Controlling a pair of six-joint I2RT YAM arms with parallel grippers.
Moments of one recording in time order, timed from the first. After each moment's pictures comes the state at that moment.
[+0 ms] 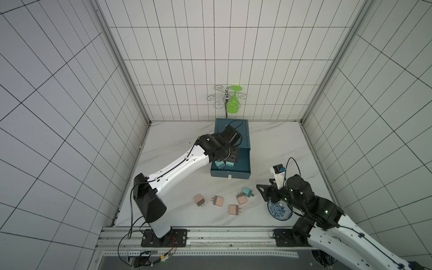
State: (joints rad) left arm -0.84 1.61 1.66 -0.99 -0.13 -0.52; right arm 0.88 0.60 0.58 -0.63 0.08 0.36
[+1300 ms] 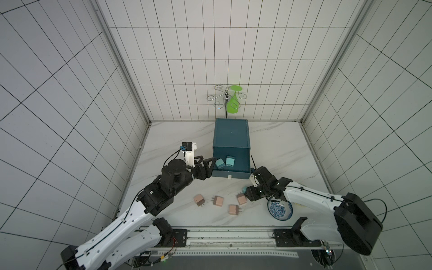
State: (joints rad) left arm -0.75 0.78 0.83 -0.30 -0.08 -0.56; right arm 0.80 1.29 0.58 -0.37 -0.16 0.33
